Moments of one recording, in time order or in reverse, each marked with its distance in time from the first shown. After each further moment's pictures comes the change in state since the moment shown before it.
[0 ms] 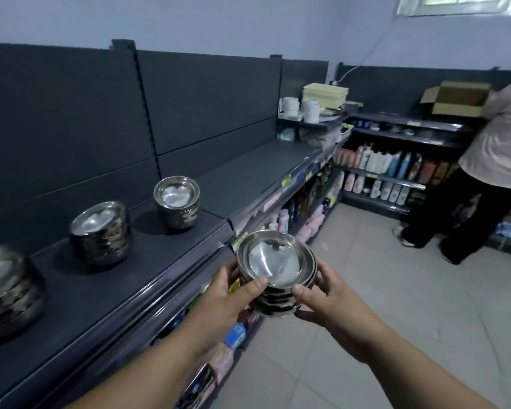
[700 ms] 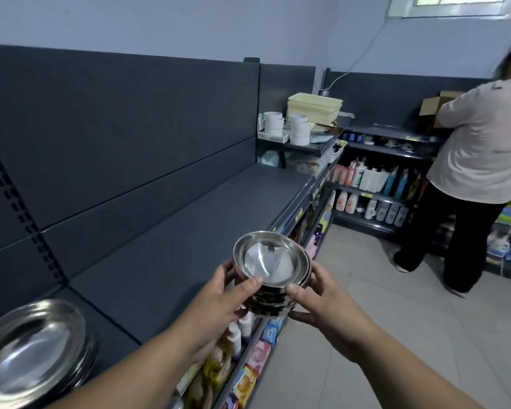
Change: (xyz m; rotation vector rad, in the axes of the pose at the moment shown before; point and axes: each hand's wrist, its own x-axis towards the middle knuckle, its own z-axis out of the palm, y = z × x) left_hand 0.349 0.026 -0.027 0.049 -0.007 -0.046; right_hand 0.325 -0.035 -0.119 -0.037 0.040 0.021
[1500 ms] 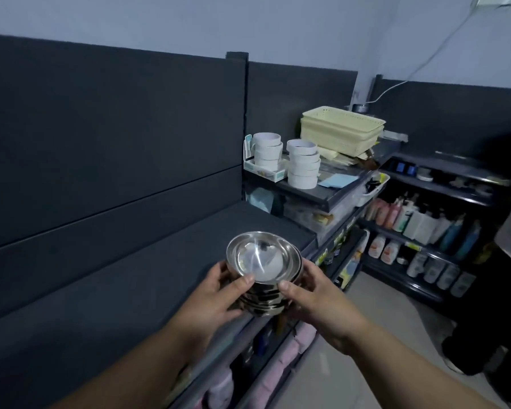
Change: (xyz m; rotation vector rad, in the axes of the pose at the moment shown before) left_hand 0.423 0.014 0.089 -0.075 0.254 0.022; right_hand 0.402 -0.049 -0.250 -0.031 -0.204 0.045
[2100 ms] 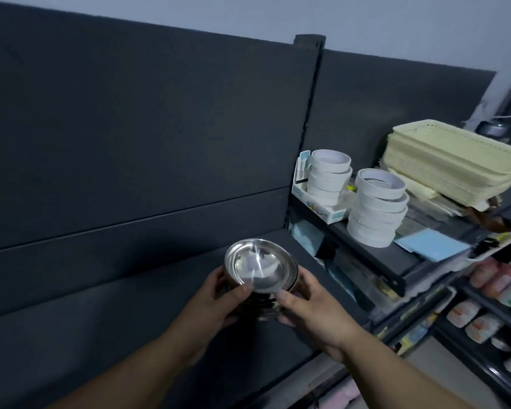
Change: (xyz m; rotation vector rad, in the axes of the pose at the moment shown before) left_hand 0.157 0.004 -0.026 -0.035 0.367 0.023; right_hand 0.231 -0.003 -0.027 -0.038 -0.357 0.100
